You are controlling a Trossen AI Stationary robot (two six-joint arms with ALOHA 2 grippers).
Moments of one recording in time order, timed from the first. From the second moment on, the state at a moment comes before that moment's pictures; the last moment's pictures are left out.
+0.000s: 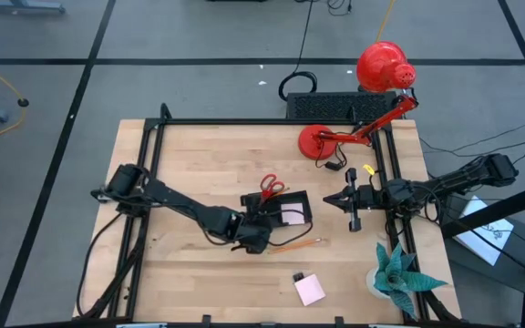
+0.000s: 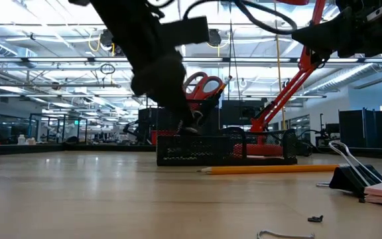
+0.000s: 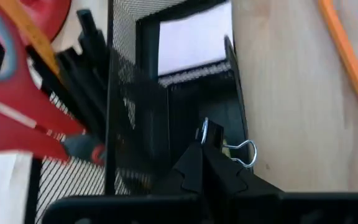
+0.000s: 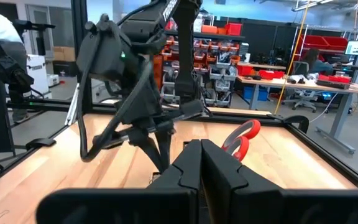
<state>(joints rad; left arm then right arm) -0.31 1.92 1.29 -0.45 -0.52 -0.16 0.22 0.64 0.10 0.58 0.21 -0.06</state>
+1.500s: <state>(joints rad) -0.26 1.91 1.30 -0.57 -0.62 -0.15 0.22 0.64 0.10 0.57 0.21 -0.06</state>
